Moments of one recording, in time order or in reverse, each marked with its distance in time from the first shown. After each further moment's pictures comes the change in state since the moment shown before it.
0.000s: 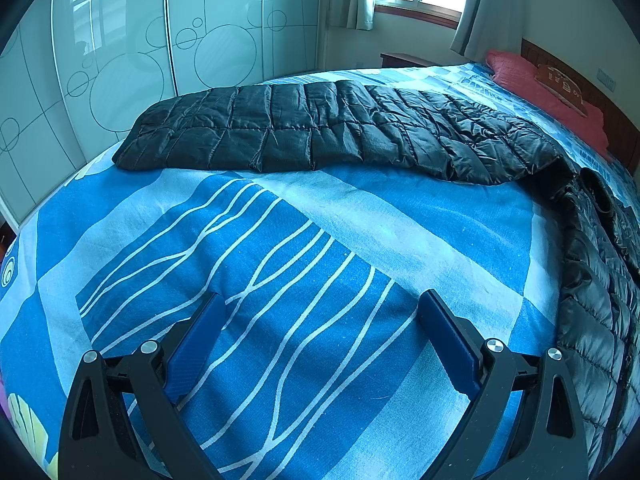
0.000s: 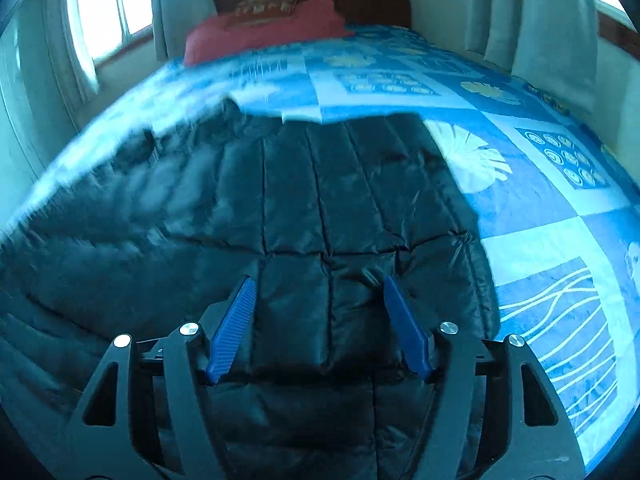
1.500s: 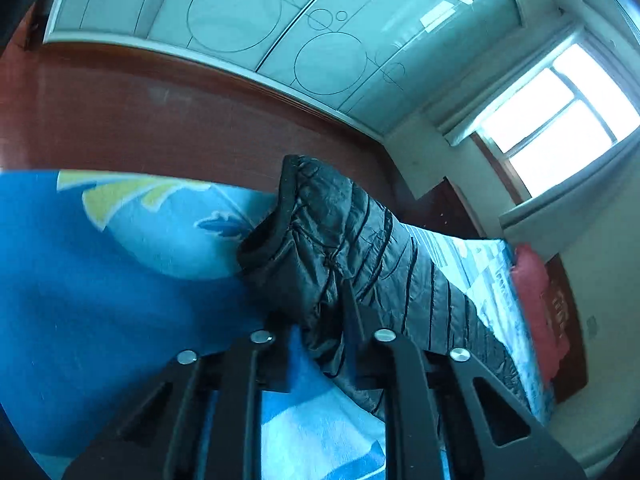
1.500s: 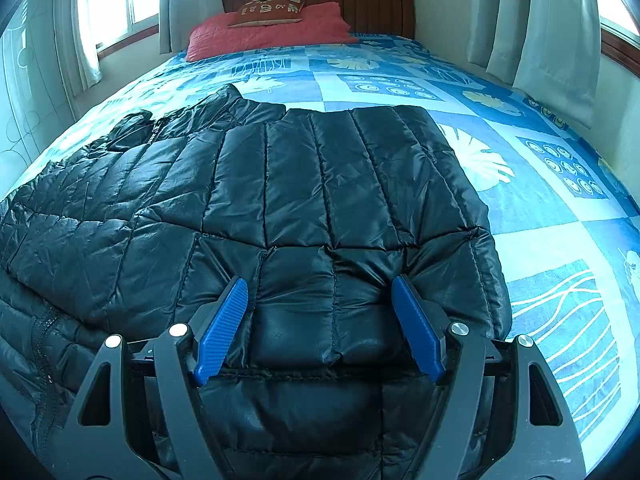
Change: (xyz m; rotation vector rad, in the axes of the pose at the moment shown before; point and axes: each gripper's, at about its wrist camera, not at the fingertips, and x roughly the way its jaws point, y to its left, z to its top) left arm 0.047 0.160 0.096 -0.683 -0.141 -0.178; right arm -0.001 -0.003 -0.011 -0.016 -0.042 -0.001
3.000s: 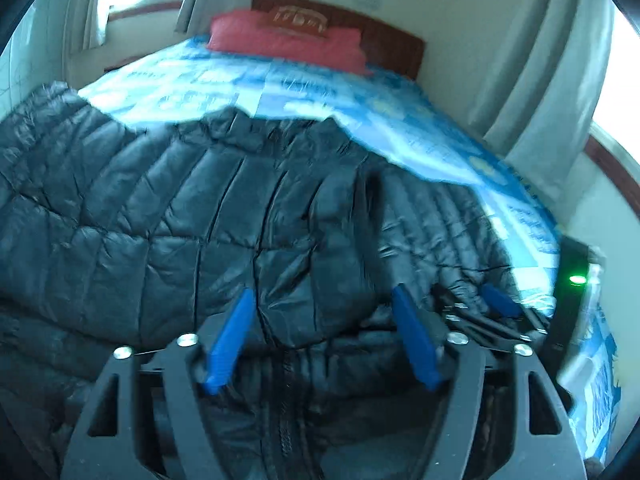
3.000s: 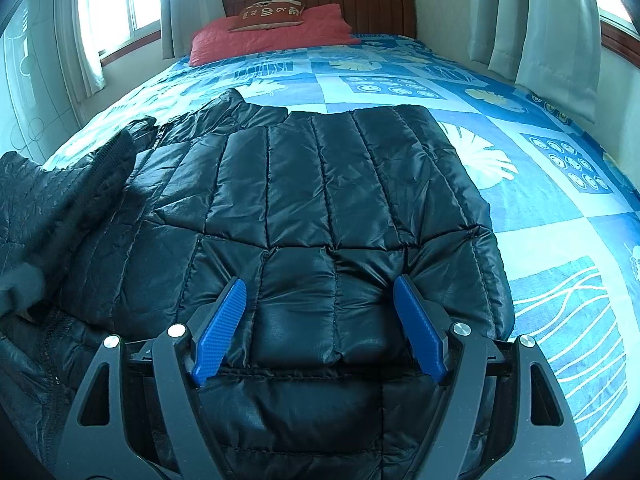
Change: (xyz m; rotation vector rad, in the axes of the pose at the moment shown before) left arm -0.080 -0.383 -0.432 1.034 0.496 -0.535; right arm 0.000 -0.002 0.000 0.019 -0.006 0.019
